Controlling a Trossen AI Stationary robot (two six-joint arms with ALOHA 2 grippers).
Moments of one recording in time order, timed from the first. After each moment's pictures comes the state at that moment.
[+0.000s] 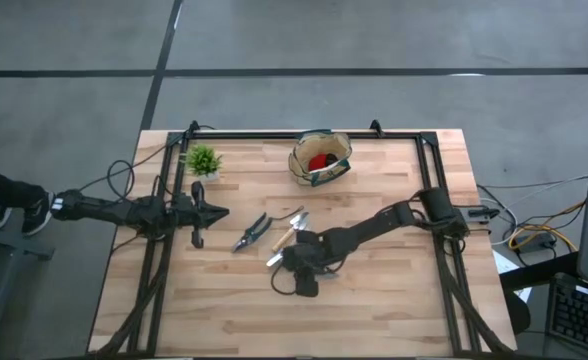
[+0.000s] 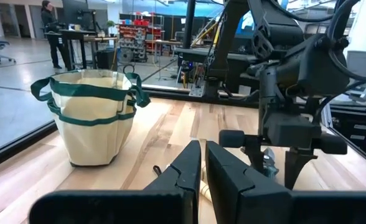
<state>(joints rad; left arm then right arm) -0.17 0.12 0.01 0.06 -0.30 -0.08 0.25 2.14 1.46 -0.42 0.03 0.31</state>
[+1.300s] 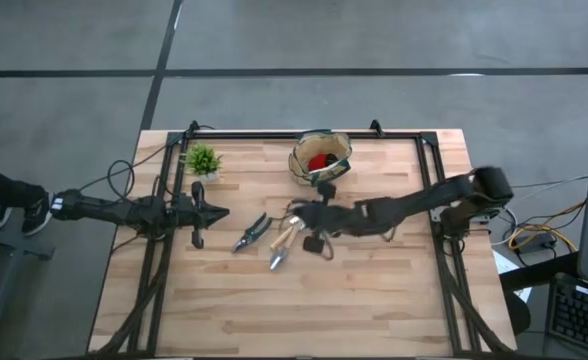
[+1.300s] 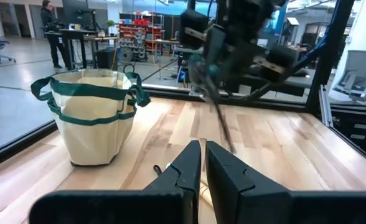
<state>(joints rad) -0.17 0.13 0.01 0.06 -0.30 -0.08 0.16 1.64 1.10 -0.02 0.51 0.04</state>
